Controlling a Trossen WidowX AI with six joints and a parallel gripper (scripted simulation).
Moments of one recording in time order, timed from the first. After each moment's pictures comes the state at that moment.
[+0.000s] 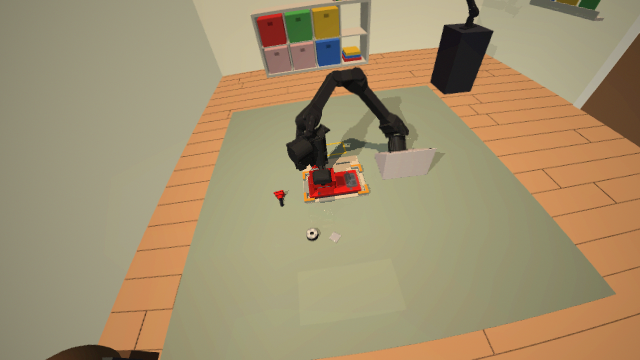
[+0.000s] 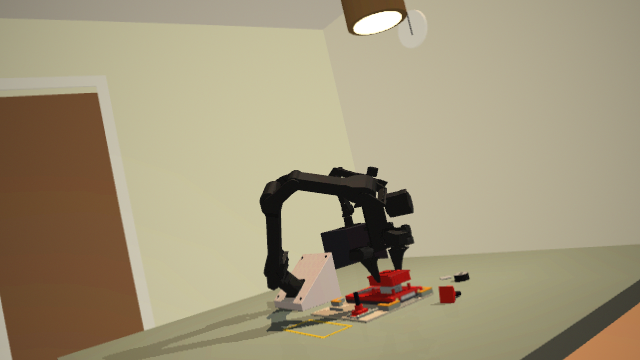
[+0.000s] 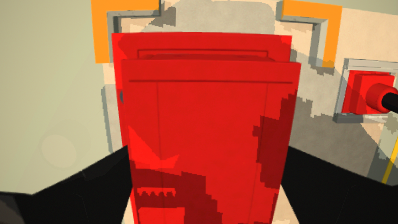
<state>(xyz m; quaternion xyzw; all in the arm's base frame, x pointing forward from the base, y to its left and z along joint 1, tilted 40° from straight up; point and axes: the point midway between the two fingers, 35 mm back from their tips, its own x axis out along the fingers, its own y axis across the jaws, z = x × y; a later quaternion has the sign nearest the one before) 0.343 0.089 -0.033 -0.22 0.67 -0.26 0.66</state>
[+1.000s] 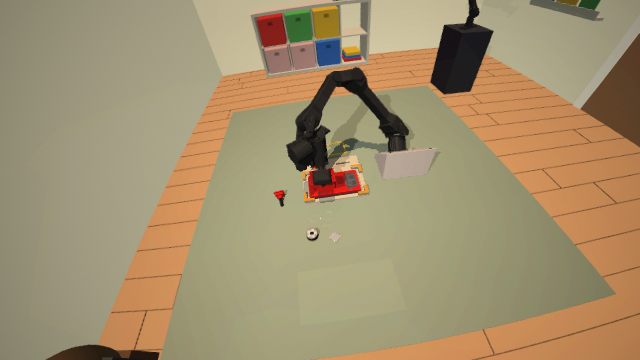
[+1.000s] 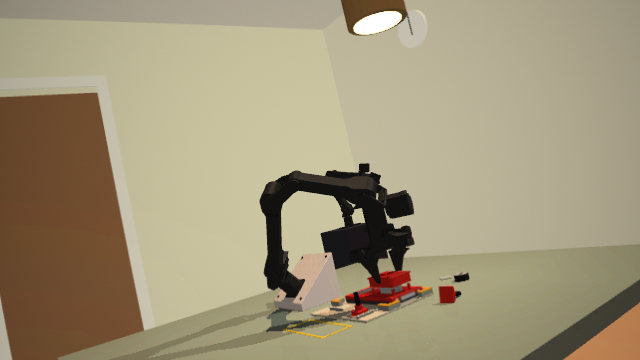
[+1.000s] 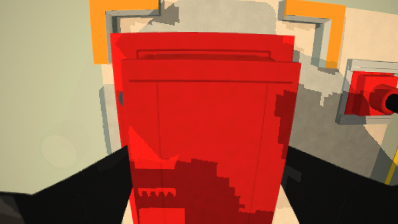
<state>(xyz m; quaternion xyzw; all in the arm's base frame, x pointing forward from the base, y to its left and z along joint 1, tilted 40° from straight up) 0.343 0.087 -0.035 -0.22 0.67 -0.25 0.66</state>
